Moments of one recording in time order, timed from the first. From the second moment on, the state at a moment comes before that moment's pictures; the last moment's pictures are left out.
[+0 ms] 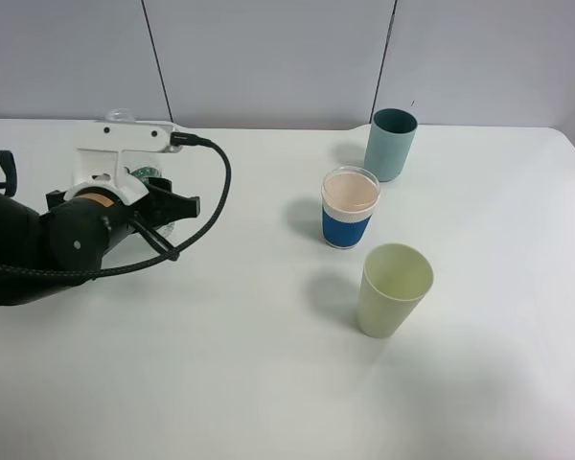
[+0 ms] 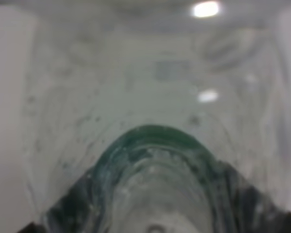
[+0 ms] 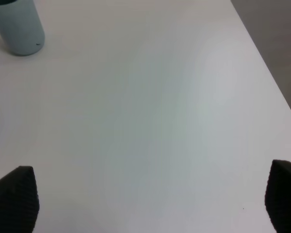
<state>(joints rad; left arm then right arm) -0.70 1.77 -0.54 -0.99 -0.89 0.50 -0.09 0.00 -0.50 -0.05 1.06 0.01</state>
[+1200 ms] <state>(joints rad) -0.84 1.85 -1.03 -1.74 -0.93 1.94 -0.09 0.00 -0.50 -0.05 1.06 0.01</state>
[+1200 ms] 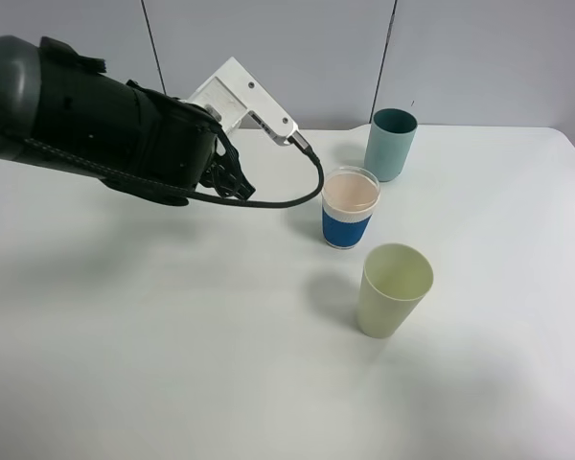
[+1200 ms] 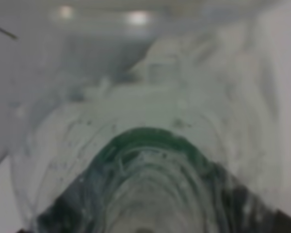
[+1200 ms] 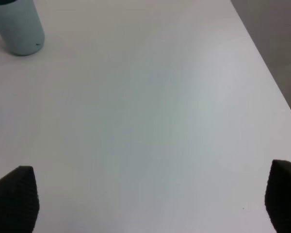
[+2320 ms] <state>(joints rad) -0.95 2.08 -1.24 -1.75 -1.04 2.30 -0.09 0.00 -0.50 -0.05 1.06 0.01</state>
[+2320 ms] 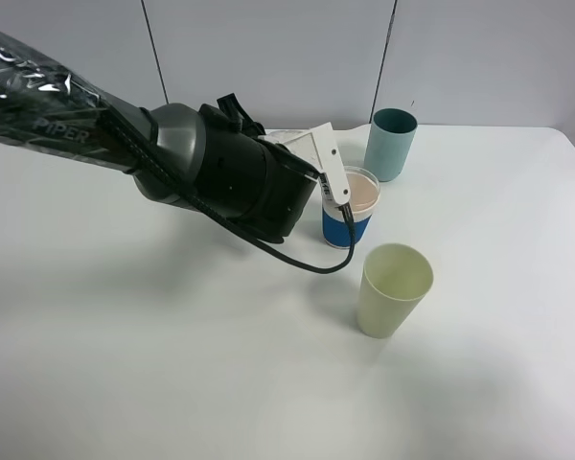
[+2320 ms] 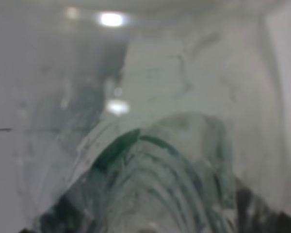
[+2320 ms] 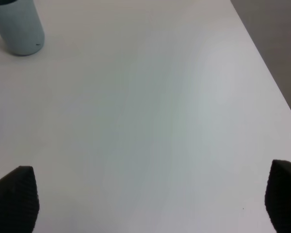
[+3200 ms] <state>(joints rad) -0.95 2.08 -1.24 -1.56 -1.08 2.32 -0.09 0.00 -0.50 -0.05 1.06 0.01</state>
